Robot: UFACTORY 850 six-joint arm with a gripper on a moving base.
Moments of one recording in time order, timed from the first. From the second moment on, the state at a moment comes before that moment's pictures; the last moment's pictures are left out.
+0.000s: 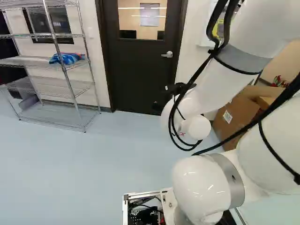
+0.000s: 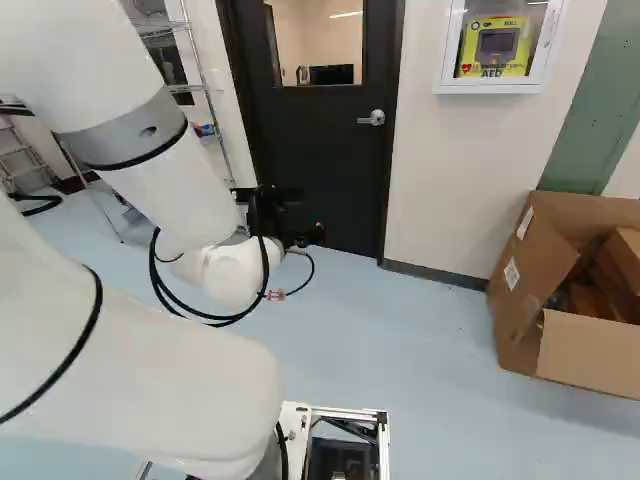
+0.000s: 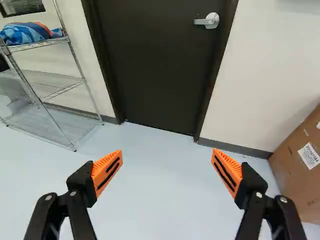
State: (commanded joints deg) arm 0.0 16.0 -5.0 0.0 50.0 0.0
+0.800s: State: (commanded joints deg) arm 0.0 16.0 -5.0 0.0 50.0 0.0
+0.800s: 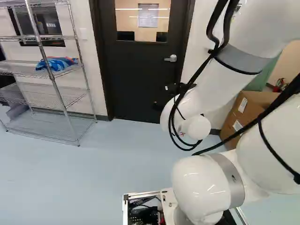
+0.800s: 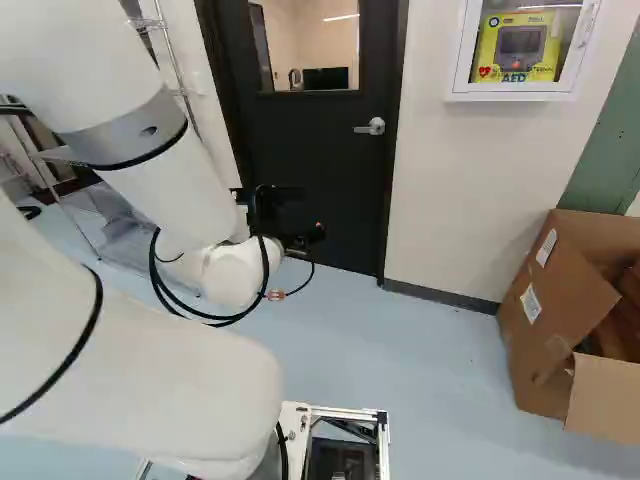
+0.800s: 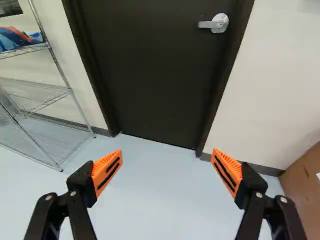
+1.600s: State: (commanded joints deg) arm 0.0 16.0 -5.0 0.0 50.0 0.0
